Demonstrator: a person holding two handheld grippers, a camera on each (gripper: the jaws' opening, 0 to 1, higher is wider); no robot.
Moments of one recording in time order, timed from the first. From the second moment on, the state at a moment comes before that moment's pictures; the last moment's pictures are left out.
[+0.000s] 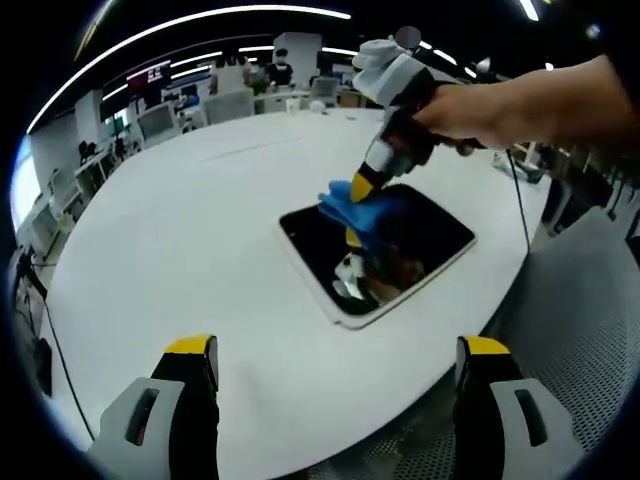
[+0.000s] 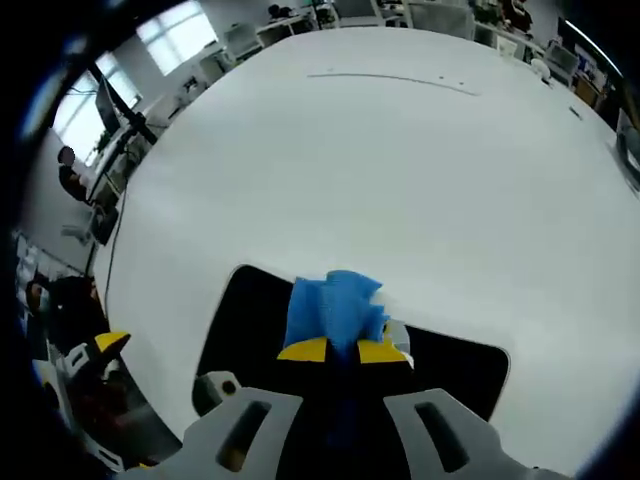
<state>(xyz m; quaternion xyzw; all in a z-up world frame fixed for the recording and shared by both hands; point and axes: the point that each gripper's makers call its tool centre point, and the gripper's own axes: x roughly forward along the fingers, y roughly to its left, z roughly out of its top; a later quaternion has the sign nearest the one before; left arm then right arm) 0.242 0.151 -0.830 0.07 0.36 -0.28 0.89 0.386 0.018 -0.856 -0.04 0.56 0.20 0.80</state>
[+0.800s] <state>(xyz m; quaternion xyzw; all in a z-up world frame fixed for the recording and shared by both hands) 0.243 0.151 -0.829 0.08 0.36 -0.28 0.89 0.402 0.018 -0.860 -0.03 0.56 0.20 0.80</state>
